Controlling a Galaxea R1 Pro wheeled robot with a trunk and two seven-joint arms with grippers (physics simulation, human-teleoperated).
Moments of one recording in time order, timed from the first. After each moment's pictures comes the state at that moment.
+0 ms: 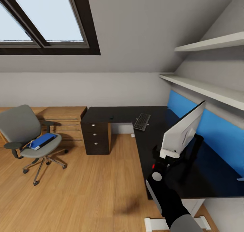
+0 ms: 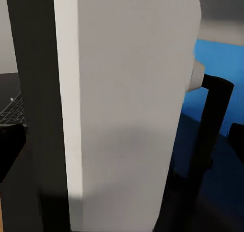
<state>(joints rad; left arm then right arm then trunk) -0.30 -0.04 -0.02 -0.07 0.32 -0.34 0.09 -0.50 0.12 0.21 -0.98 0.07 -0.11 -0.79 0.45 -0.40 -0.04</state>
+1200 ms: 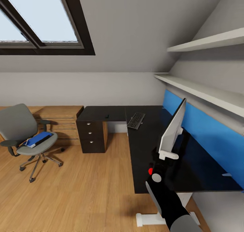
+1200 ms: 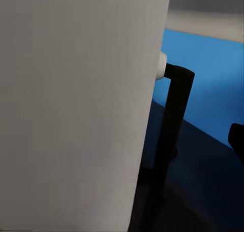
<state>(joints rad) -0.30 -0.04 -0.02 -0.07 0.32 -0.34 0.08 -0.50 0.12 0.21 -0.95 0.07 -0.11 -0.78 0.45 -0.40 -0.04</state>
